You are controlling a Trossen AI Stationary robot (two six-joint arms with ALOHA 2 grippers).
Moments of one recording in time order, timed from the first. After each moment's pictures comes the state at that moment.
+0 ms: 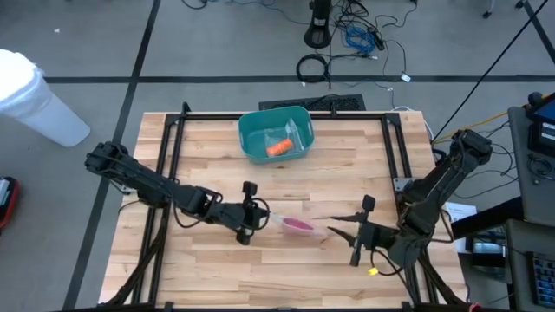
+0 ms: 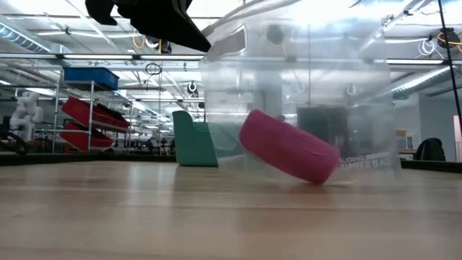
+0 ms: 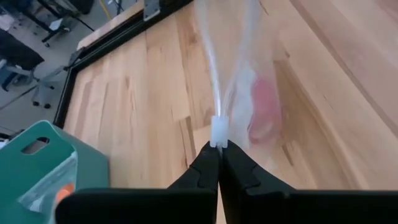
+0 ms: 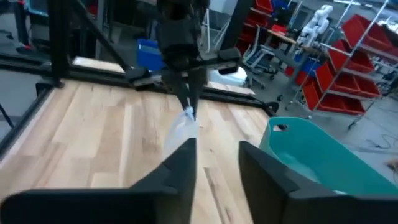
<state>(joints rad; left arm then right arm) -0.37 1.45 0.94 -0.12 -0.43 0.25 0.87 1.26 0.81 0.02 1.16 0.16</state>
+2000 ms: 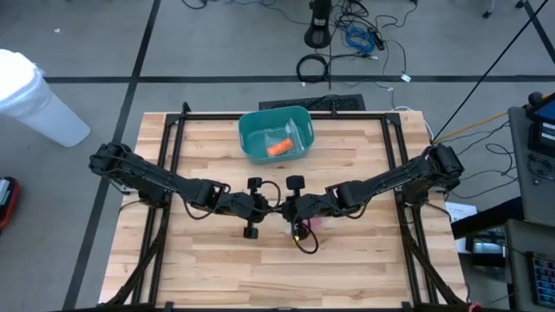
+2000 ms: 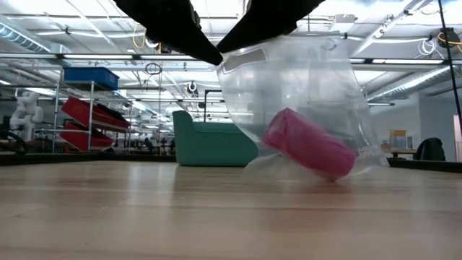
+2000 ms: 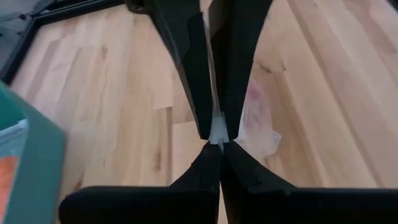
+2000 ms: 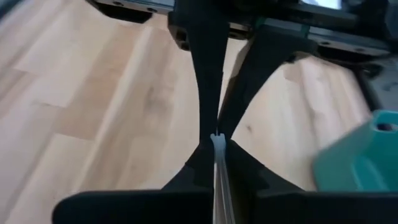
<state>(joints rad) -0.28 1.49 0.98 -0.14 -0.25 0.03 0.26 1.68 1.18 -0.13 0.30 -0.13</state>
